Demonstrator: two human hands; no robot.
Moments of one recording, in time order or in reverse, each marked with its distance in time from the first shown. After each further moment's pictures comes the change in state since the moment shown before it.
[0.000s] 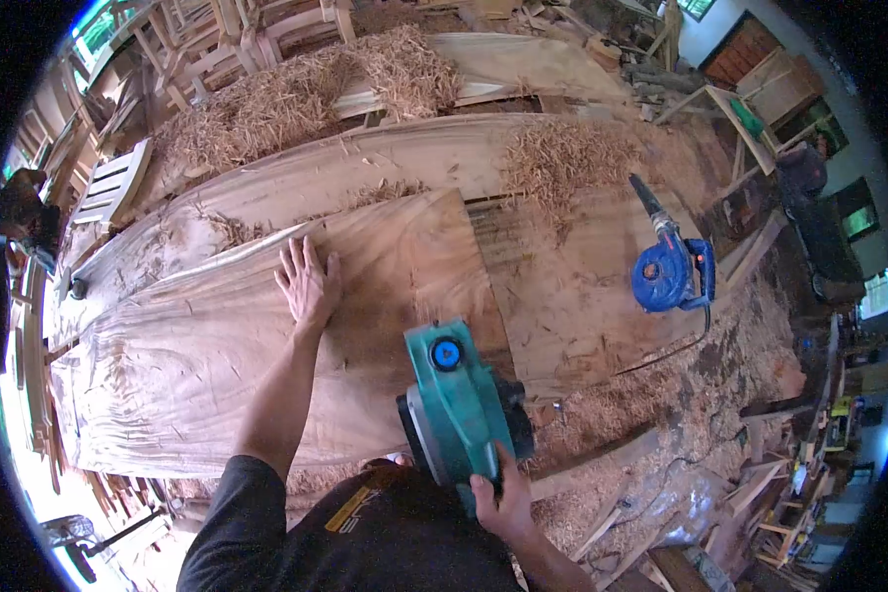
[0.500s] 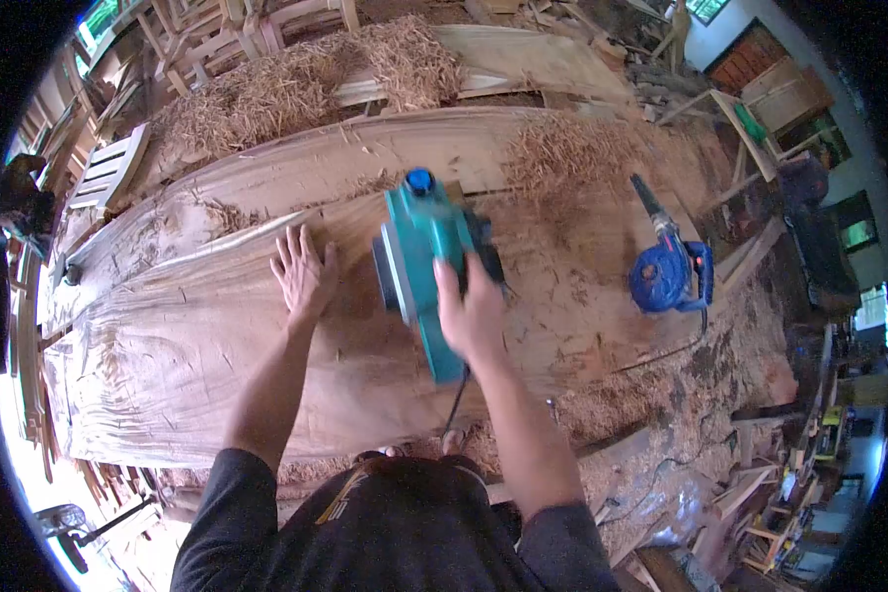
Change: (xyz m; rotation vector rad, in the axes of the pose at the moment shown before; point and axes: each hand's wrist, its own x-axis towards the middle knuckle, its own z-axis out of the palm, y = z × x) left_hand 0.003 0.001 0.000 -0.001 0.040 0.024; right_hand 0.245 -0.085 0.039 -0.060 0.145 -0.283
